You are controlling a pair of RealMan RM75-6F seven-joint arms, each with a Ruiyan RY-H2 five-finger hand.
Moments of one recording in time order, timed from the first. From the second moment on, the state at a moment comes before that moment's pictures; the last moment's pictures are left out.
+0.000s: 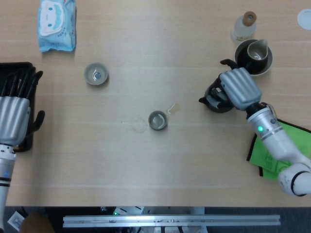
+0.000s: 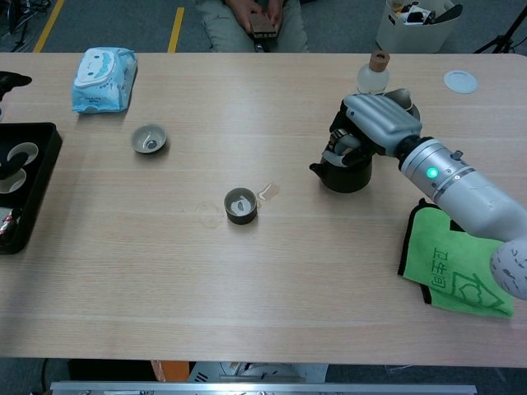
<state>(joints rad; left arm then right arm) -0.24 -1.29 -0.06 -1.66 1.42 1.36 0.29 0.67 -1.68 0.09 -1.30 -1.27 1.04 -0.04</state>
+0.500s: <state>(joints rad) -0.24 -1.30 -0.06 -1.65 1.40 1.34 0.29 0.65 -1.73 0.10 -1.23 -1.30 1.01 -0.01</state>
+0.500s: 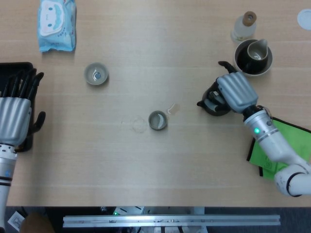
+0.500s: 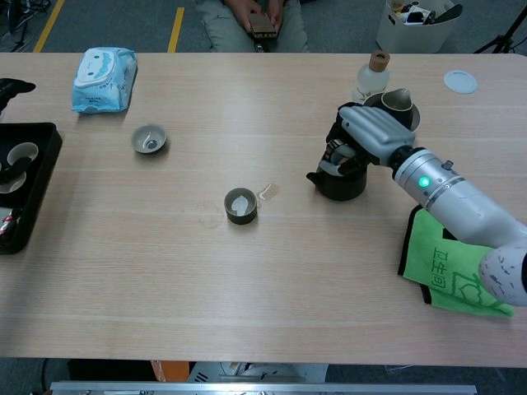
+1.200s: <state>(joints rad) -0.25 -1.31 -0.06 -1.64 1.39 1.33 0.29 0.64 -1.73 0.10 -1.23 -1.31 0.95 0.00</state>
